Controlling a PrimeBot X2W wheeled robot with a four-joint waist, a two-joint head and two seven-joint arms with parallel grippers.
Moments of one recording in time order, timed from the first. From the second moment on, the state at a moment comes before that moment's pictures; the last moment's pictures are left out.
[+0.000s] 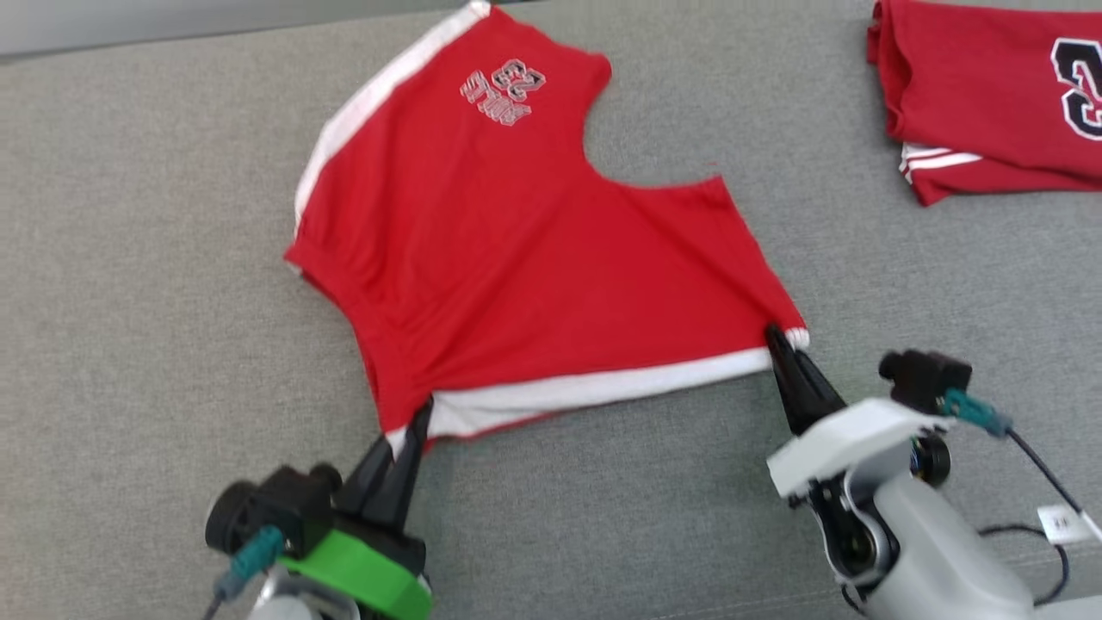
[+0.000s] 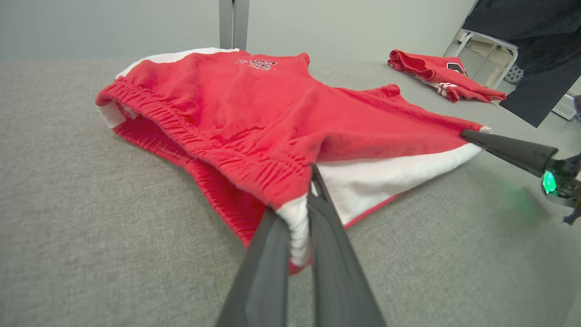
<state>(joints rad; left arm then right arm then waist) -0.14 0.26 -0.44 0.17 -0.43 -0.13 -0.26 -0.36 -0.17 0.37 0.53 0.78 0.13 -0.26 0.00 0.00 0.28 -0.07</state>
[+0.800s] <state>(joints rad) -0.12 0.26 -0.48 0.10 -0.42 -0.13 -0.26 -0.34 -0.17 0.24 0.32 0.69 0.13 -0.16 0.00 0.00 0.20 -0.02</state>
